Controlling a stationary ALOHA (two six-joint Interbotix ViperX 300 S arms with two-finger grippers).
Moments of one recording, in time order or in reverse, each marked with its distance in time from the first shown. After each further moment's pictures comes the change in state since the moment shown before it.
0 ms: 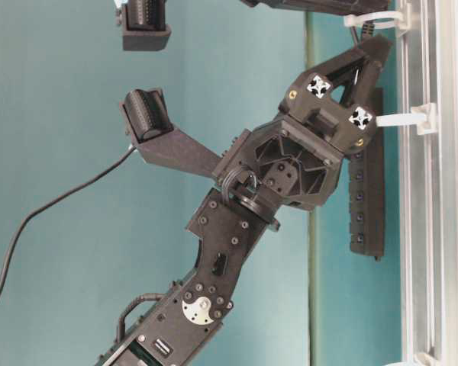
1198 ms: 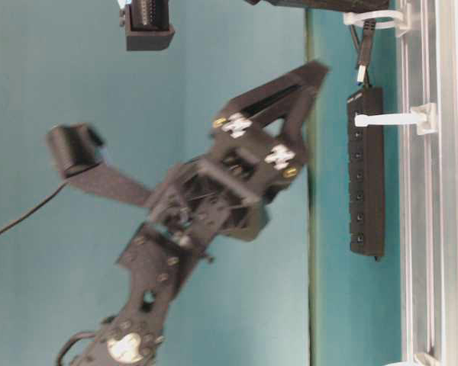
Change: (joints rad) left arm 0.003 -0.140 0.055 0.000 0.092 0.000; right arm -0.005 0.000 0.000 0.000 0.018 0.000
